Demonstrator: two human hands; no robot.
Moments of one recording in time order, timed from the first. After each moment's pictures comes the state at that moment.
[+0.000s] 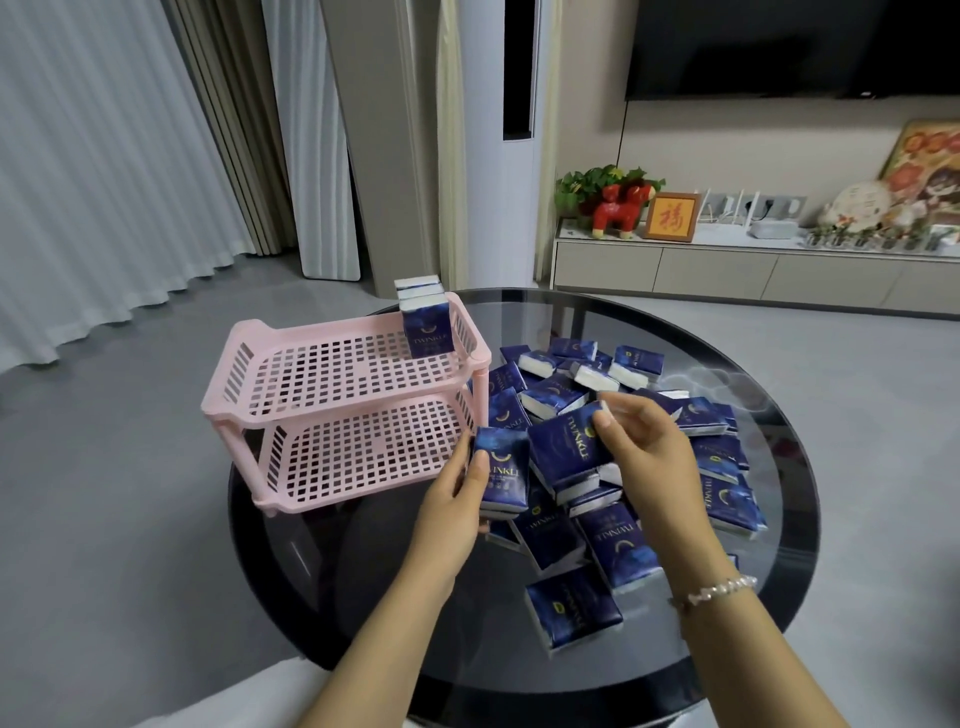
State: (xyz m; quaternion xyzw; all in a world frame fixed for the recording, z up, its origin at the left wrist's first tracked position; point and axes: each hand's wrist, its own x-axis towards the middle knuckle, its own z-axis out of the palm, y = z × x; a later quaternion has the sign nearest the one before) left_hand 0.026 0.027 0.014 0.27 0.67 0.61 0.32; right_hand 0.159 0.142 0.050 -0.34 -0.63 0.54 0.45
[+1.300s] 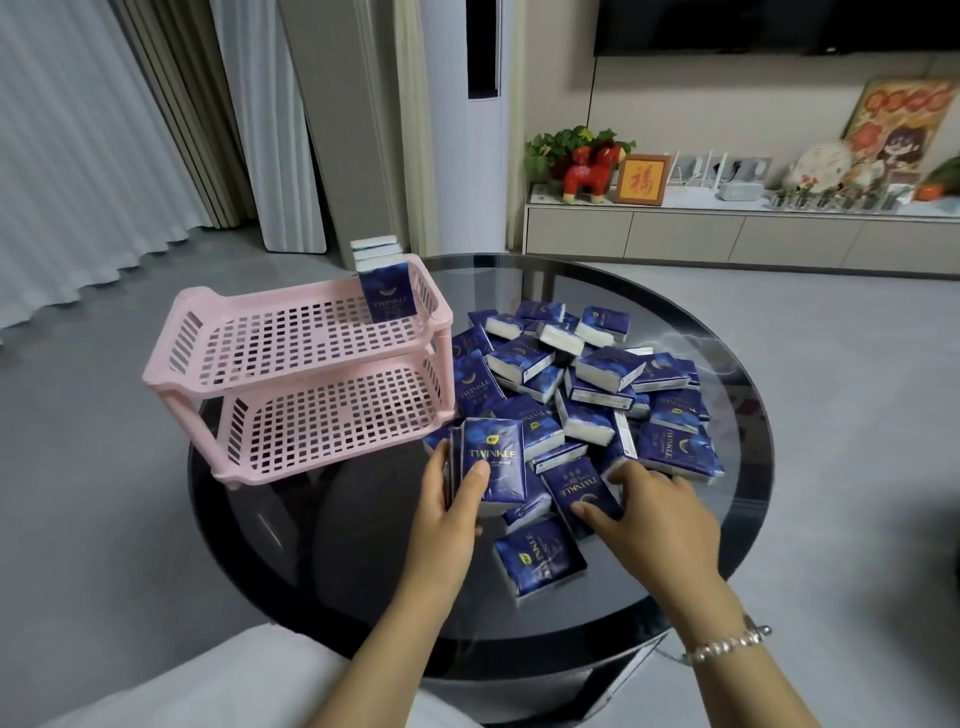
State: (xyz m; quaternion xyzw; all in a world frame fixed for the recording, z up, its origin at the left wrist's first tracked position) left_hand 0.072 0.010 -0.004 0.23 0.66 0.63 0.34; right_hand 0.220 0.113 0.006 -0.55 -0.82 0.12 0.10
